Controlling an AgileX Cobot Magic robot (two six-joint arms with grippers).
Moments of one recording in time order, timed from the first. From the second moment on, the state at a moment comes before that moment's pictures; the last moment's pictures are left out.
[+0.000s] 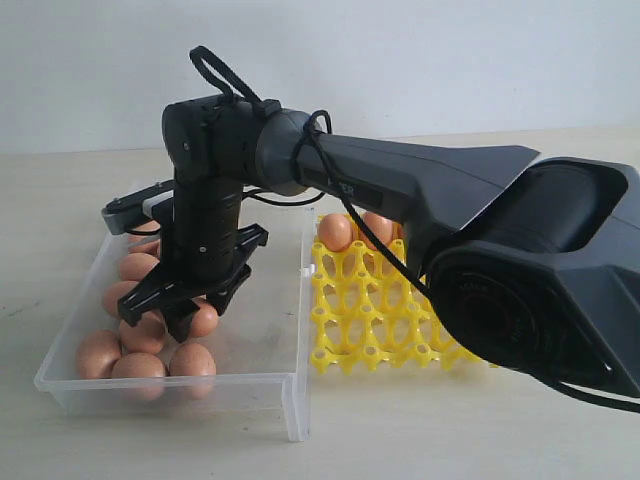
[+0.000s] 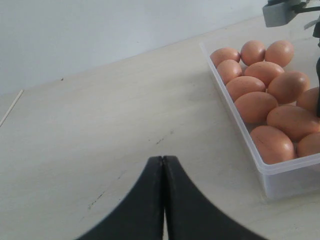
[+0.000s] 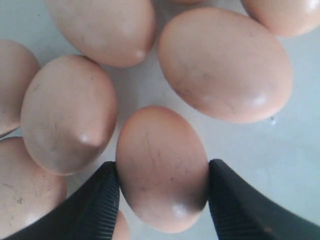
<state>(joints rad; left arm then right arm) -0.02 0.01 0.00 0.03 0.37 0.21 0.81 2.52 -2.23 0.18 1.22 -0.09</state>
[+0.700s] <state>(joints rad) -0.02 0.01 0.00 0.03 0.37 0.21 0.79 2.02 -1.56 -0.04 0.36 -0.05</state>
